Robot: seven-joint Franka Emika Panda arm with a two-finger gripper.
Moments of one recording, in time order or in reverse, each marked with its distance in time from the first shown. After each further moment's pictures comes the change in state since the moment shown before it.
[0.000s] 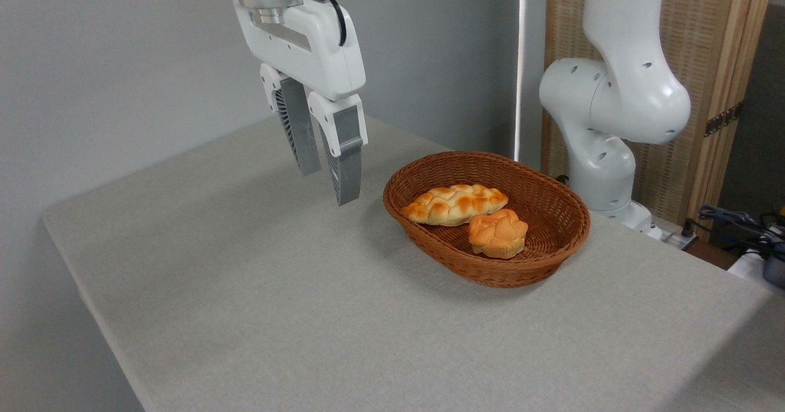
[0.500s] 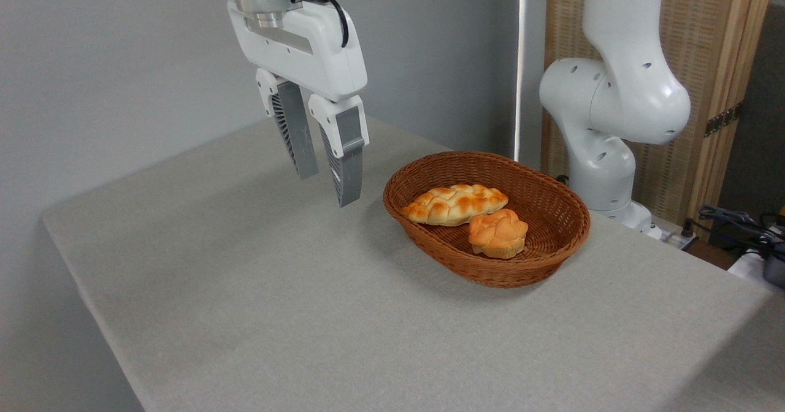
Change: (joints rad) arm -0.005 0.006 -0.002 0.000 0.002 0.000 -0.072
